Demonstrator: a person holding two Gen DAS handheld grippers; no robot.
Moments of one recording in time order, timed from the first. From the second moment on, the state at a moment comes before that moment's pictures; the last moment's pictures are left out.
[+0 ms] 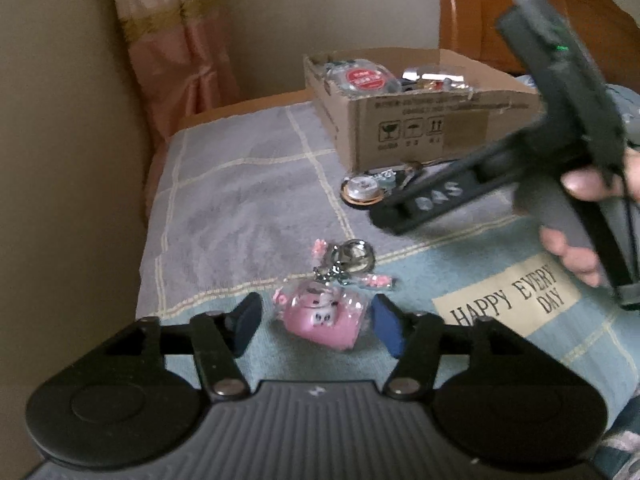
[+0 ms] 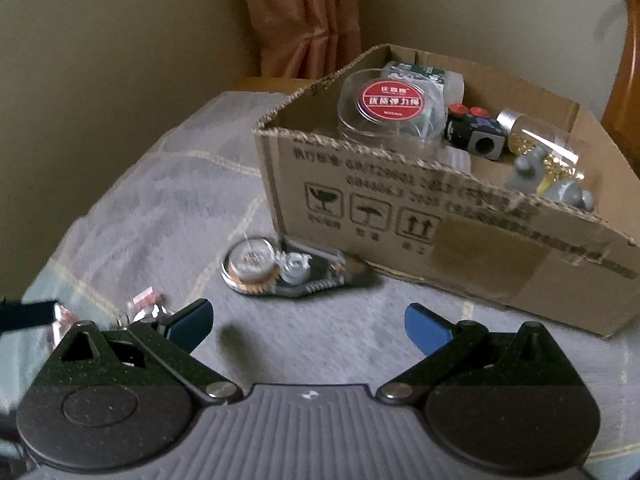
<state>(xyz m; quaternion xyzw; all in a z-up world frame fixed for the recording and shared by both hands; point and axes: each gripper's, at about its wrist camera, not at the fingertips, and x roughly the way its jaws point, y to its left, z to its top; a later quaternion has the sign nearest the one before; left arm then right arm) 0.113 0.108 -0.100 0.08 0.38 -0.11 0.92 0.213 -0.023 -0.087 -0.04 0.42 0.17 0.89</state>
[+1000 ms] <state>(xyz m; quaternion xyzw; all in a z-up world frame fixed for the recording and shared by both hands) 0.120 0.108 -0.110 0.12 0.38 -0.16 0.90 0.215 -0.077 -0.096 -0.03 0.40 0.05 0.91</state>
